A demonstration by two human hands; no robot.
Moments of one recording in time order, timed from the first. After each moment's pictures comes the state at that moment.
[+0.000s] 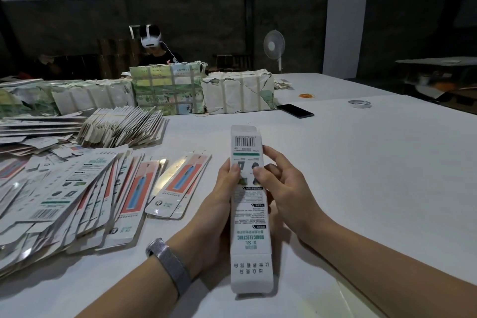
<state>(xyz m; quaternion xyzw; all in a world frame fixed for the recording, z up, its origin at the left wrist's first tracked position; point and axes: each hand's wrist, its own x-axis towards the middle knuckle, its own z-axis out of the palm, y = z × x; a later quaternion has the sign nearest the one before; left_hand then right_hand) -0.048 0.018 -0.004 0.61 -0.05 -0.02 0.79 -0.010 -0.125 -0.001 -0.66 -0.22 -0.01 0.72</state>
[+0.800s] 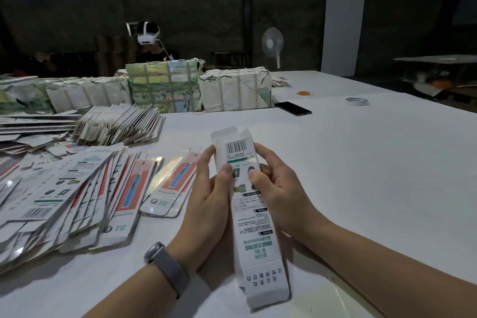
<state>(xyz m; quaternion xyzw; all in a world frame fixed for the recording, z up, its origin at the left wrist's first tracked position) -0.048 0.019 -0.007 0.71 -0.09 0.17 0.68 -0.011 -0.123 -0.006 -0.66 -0.29 -0.01 0.69</state>
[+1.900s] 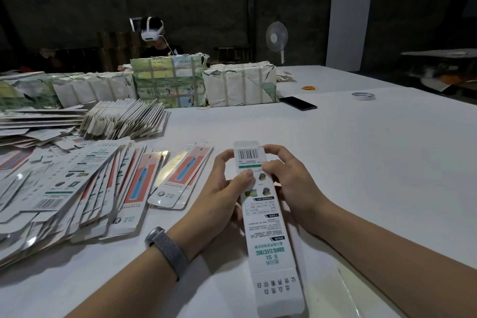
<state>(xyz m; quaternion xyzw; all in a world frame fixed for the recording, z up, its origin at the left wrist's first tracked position) -0.042 0.033 -0.011 0.71 -0.13 0.02 0.69 -0.007 -0.130 0.001 -0.66 -0.18 0.07 0.73</state>
